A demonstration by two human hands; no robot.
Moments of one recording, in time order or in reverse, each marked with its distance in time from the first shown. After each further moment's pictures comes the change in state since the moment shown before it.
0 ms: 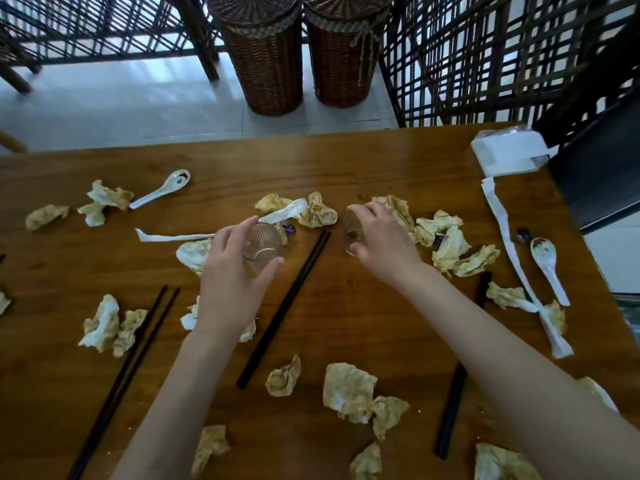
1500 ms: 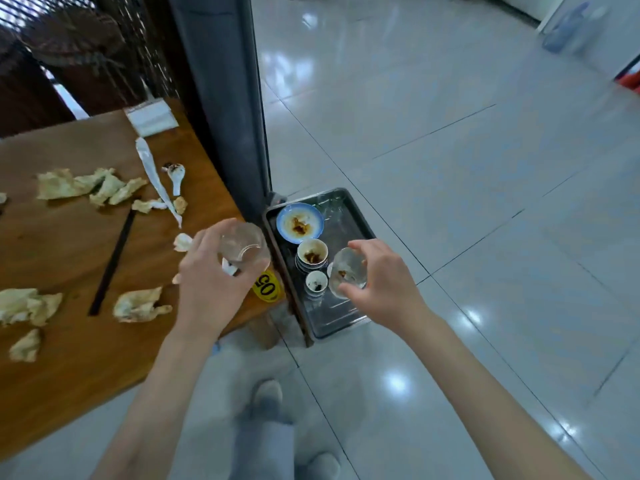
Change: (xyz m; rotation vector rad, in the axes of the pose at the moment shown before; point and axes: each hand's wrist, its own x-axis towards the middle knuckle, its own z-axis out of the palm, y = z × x) left_hand -0.376 0.399 0.130 -0.283 -0.193 0.376; right_hand -0.577 0.277 -0.216 0.170 0.284 0.443
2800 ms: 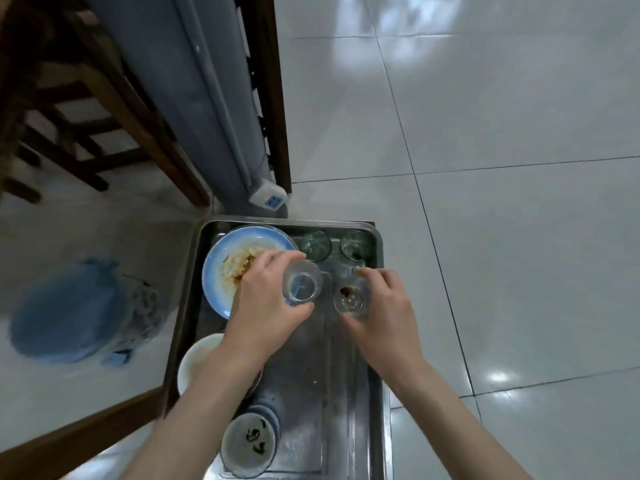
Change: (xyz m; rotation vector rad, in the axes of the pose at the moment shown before) left_hand 0.202 -0.118 0.445 0.130 -0.139 -0.354; right_hand 0.380 0.309 0.162 0.058 -0.233 -0.103
